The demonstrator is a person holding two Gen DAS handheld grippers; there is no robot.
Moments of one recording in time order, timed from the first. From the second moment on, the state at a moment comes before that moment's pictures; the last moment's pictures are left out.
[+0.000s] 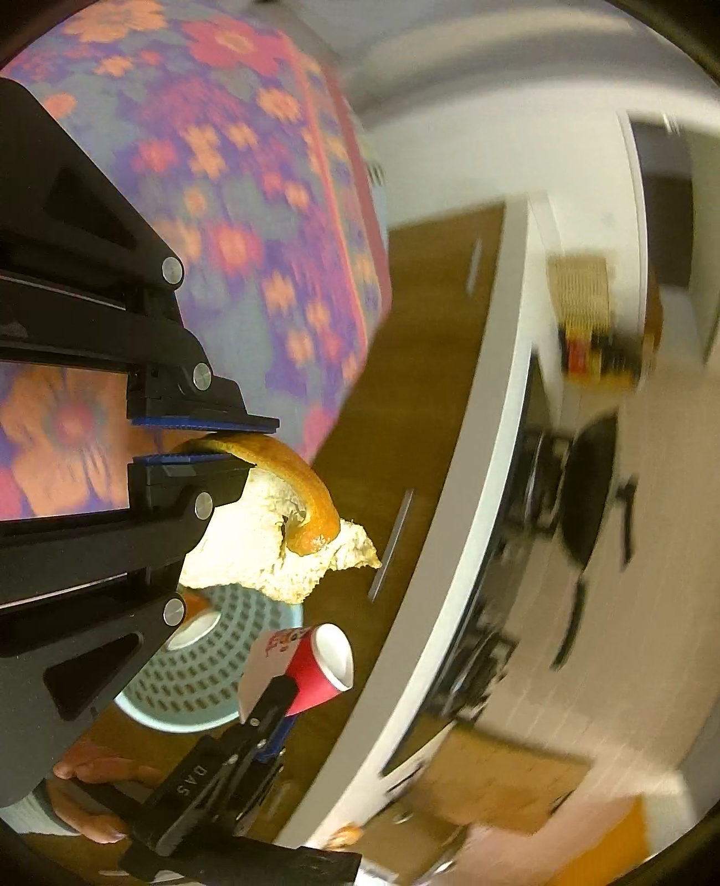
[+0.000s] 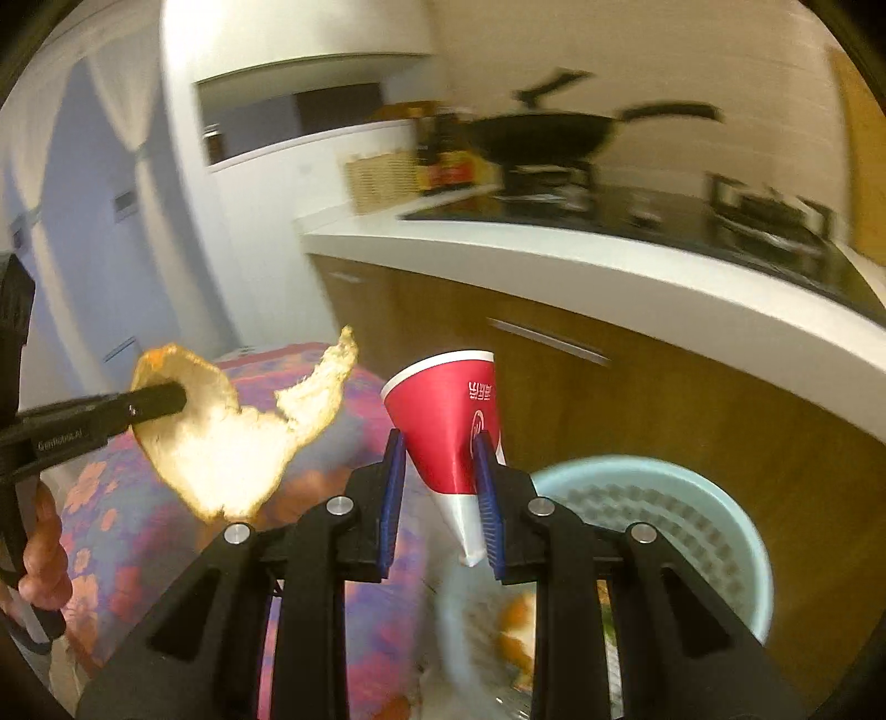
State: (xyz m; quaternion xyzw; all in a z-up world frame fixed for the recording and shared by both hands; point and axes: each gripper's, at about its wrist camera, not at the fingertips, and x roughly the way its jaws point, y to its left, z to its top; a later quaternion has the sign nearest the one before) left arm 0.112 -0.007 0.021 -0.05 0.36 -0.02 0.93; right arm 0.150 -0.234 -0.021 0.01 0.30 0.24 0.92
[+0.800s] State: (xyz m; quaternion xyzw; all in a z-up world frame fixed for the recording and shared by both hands) left arm 0.171 -0.118 -0.016 -0.02 0.36 -0.14 0.92; right arm 0.160 -0.331 -0.067 0.05 0.37 0.11 0.92
